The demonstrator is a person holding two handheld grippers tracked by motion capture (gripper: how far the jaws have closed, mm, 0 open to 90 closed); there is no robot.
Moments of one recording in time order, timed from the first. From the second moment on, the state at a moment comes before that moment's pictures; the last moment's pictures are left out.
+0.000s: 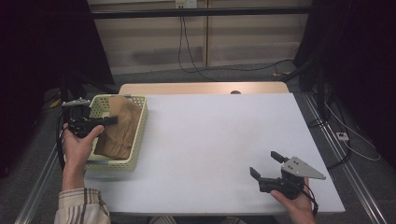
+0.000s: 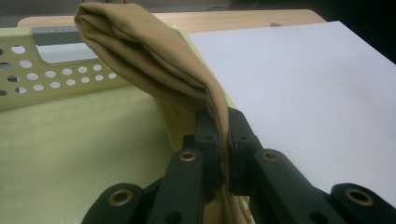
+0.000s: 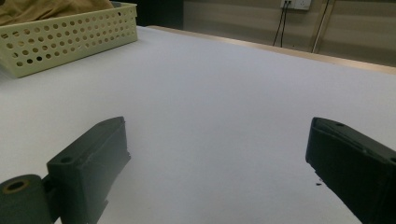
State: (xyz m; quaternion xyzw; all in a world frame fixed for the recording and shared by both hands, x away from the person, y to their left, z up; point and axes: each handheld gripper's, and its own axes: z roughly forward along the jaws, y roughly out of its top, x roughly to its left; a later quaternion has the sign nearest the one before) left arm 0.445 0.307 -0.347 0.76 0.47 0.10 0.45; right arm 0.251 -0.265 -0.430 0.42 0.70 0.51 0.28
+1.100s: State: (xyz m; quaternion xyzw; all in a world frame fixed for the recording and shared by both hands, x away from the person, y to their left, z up) left arm 0.457 0.311 -0.361 0.75 0.49 0.15 0.40; right arm 0.252 -0.265 -0.430 0.42 0.70 0.51 0.28
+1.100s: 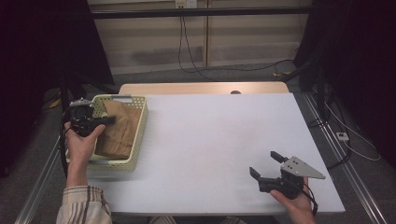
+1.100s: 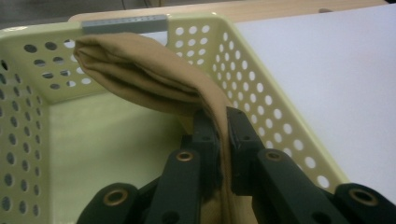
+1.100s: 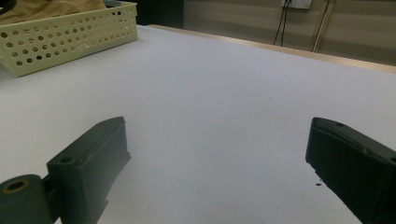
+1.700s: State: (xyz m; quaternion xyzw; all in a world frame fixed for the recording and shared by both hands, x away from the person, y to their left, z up) left arm 0.466 0.311 -0.372 0.77 0.51 0.19 0.33; right arm 0.252 -0.264 -0.431 0.42 0.70 0.51 0.28
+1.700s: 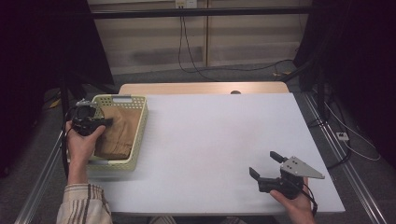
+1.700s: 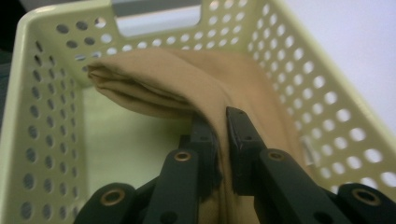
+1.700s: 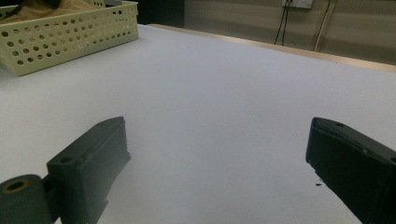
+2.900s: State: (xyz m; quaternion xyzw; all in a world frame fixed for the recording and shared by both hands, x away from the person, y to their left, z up) left arm 0.479 0.321 -0.393 0.77 0.54 0.18 0.28; right arm 0.252 -0.264 -0.431 0.42 0.70 0.51 0.28
